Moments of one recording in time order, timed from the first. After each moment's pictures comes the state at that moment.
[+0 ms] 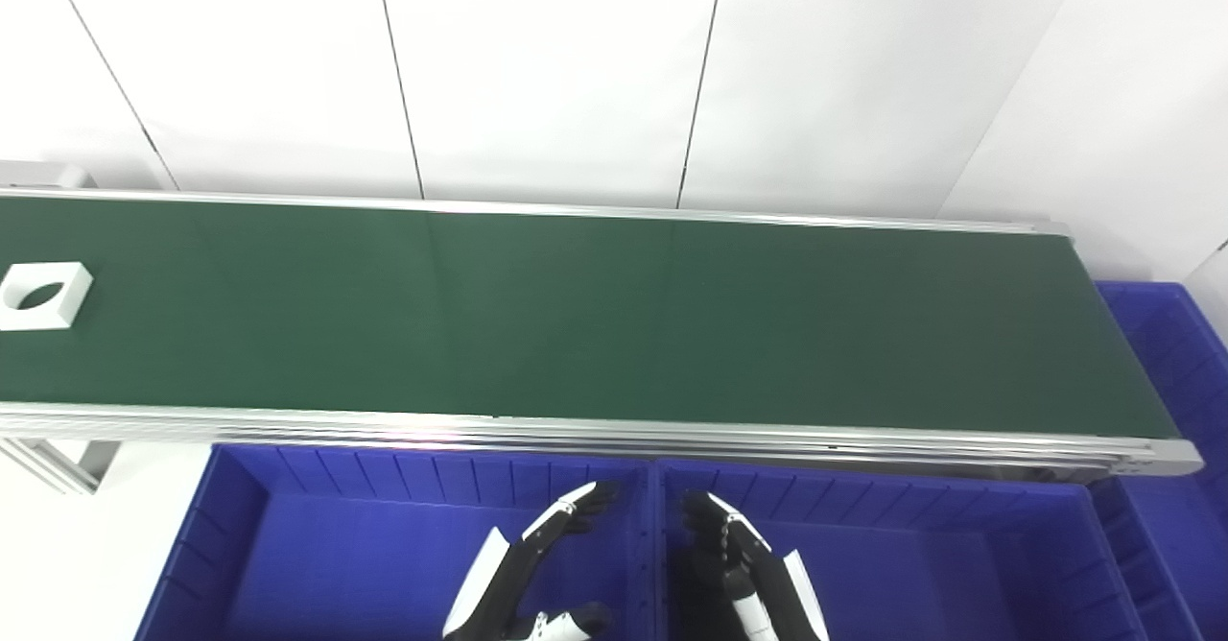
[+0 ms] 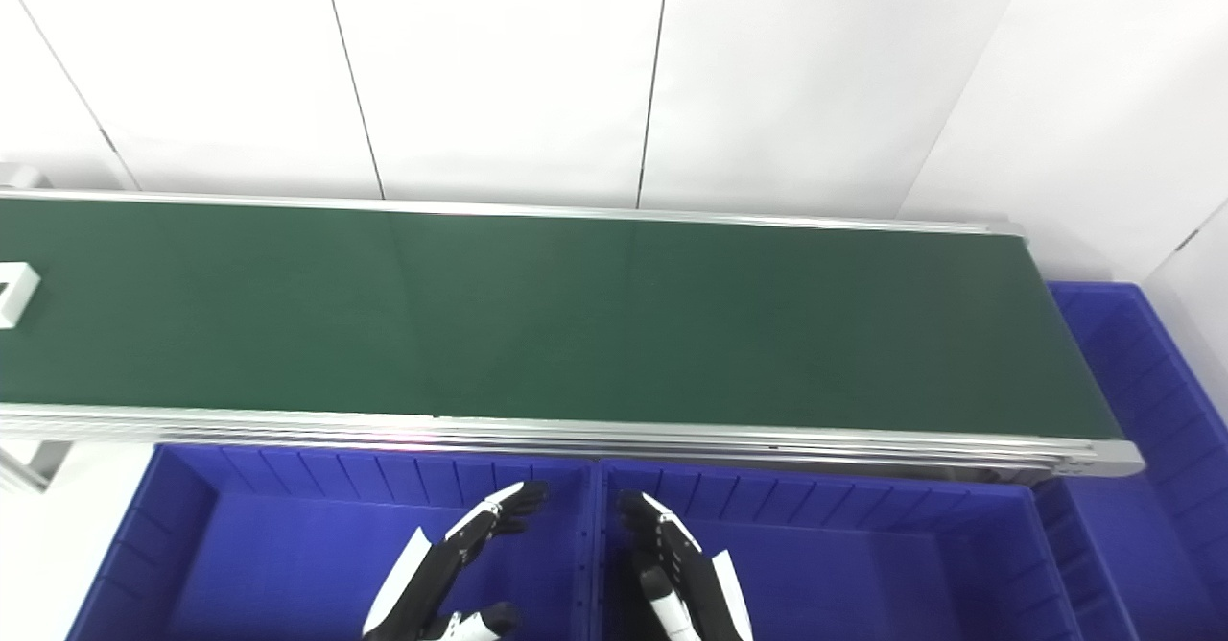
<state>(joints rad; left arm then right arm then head) 0.16 0.19 -0.64 0.19 0.21 -0.44 0.27 0.26 -0.05 0.26 0.27 -0.09 -0.42 -0.07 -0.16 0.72</state>
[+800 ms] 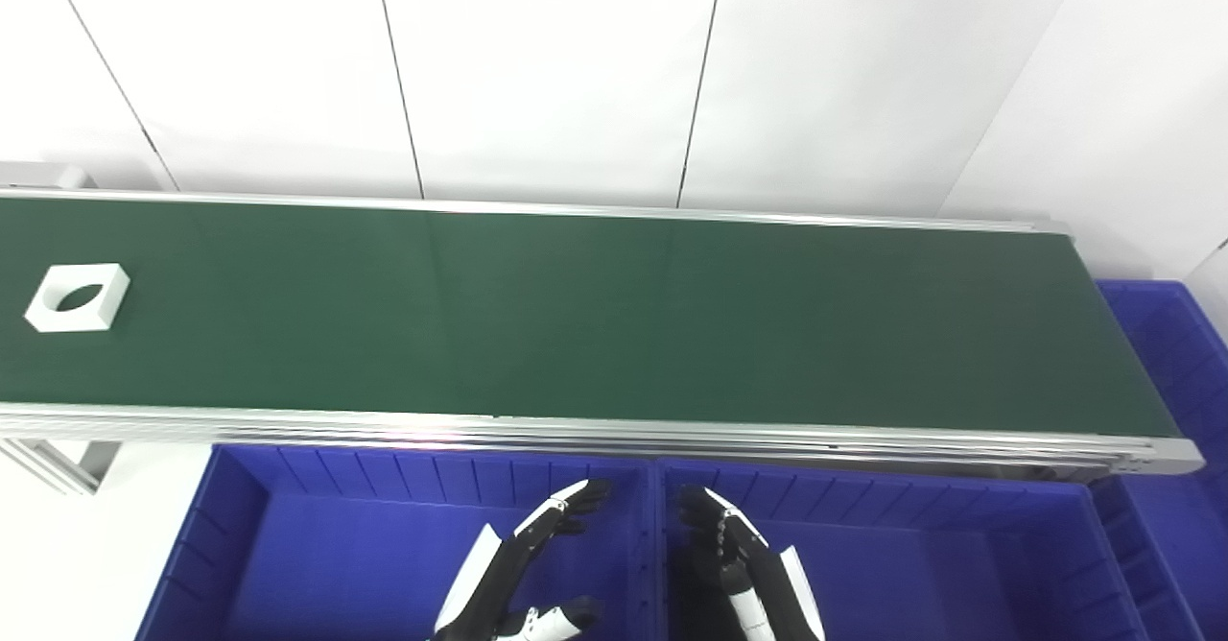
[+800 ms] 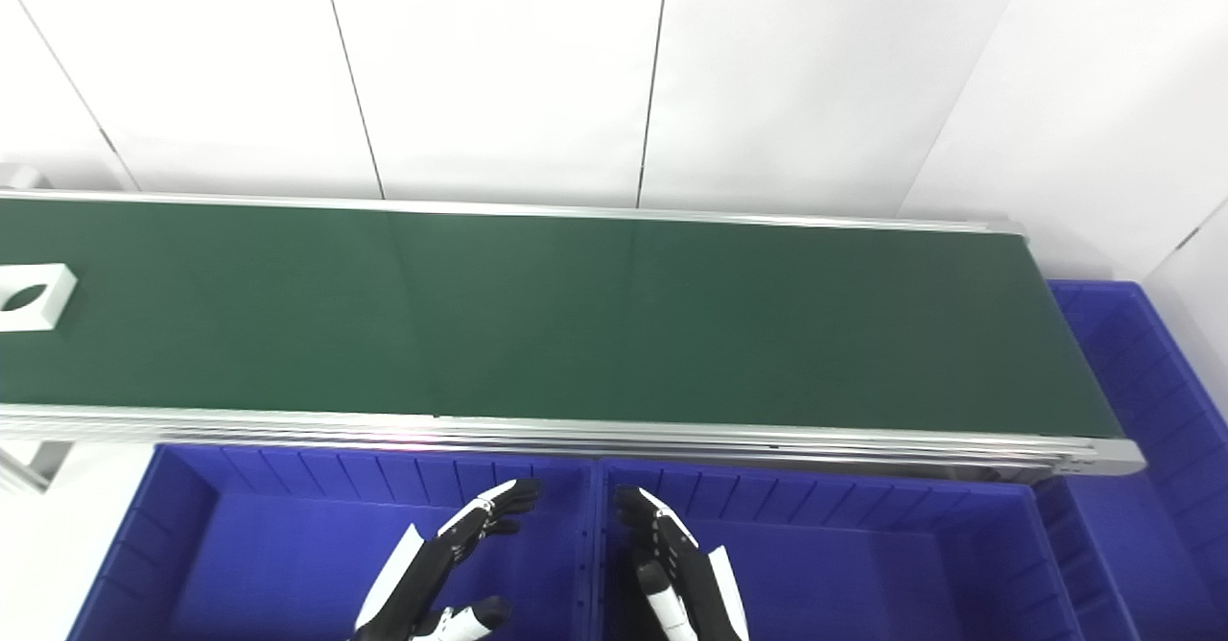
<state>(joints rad) 0.17 0.19 -0.60 0.19 0.21 -0.44 0.23 0.26 -0.04 0.26 0.27 -0.09 -0.42 -0.06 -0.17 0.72</state>
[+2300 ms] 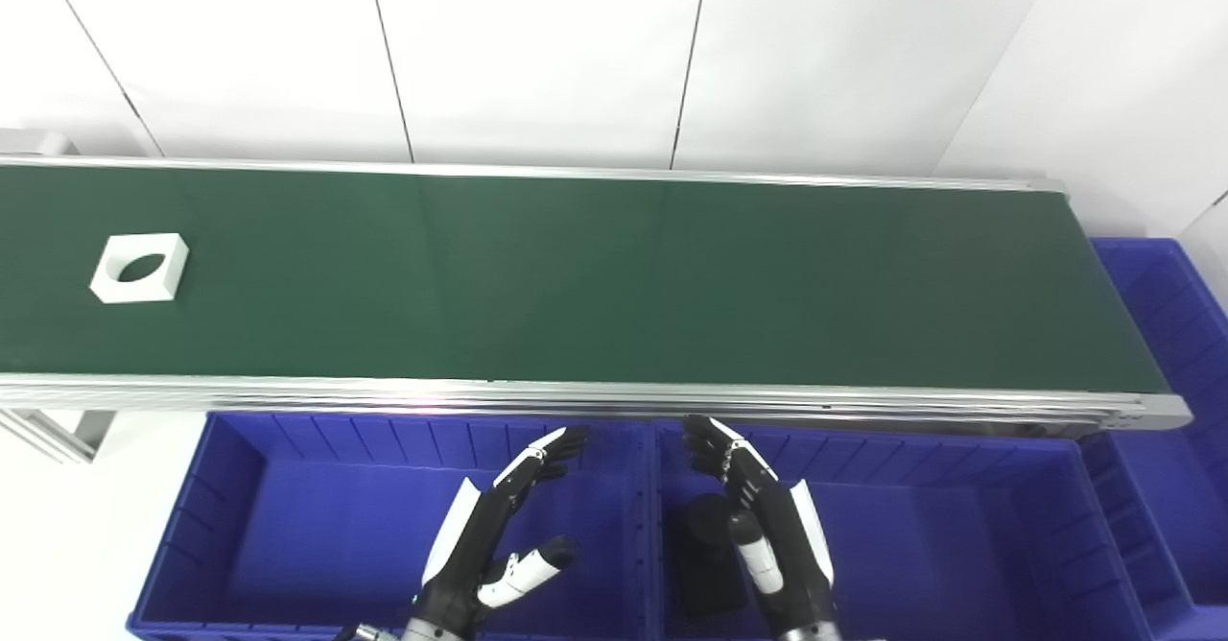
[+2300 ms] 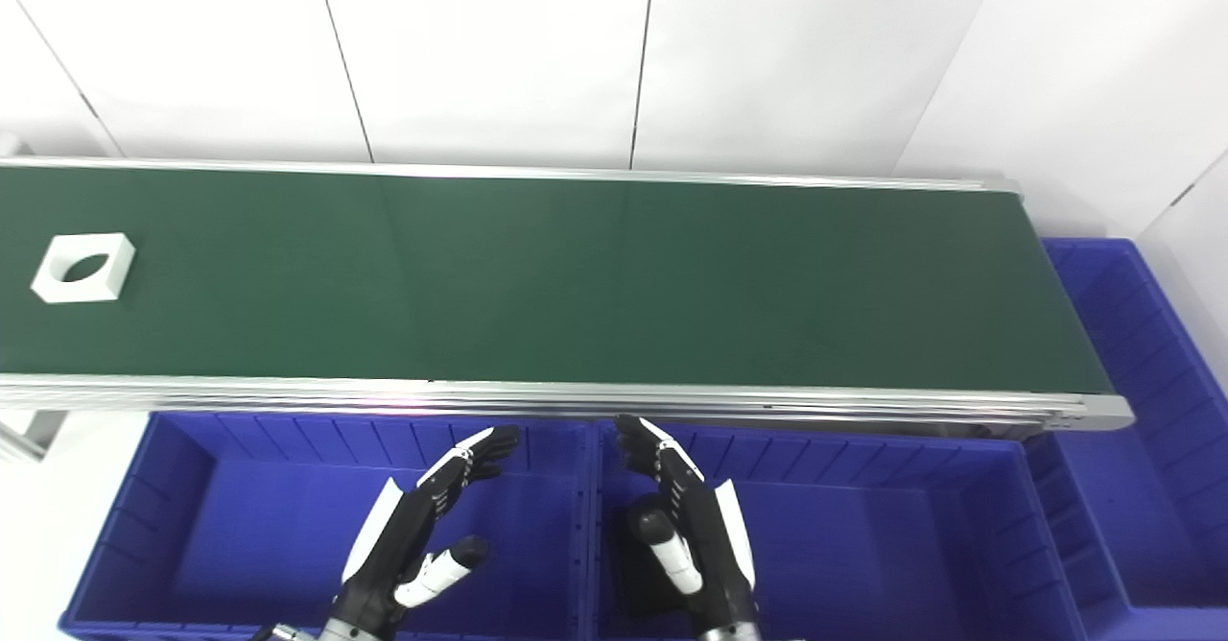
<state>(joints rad) 0.20 0.16 -0.54 0.16 0.18 -0.44 0.20 0.28 -0.08 0.31 0.10 -0.06 -0.42 -0.11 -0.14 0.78</state>
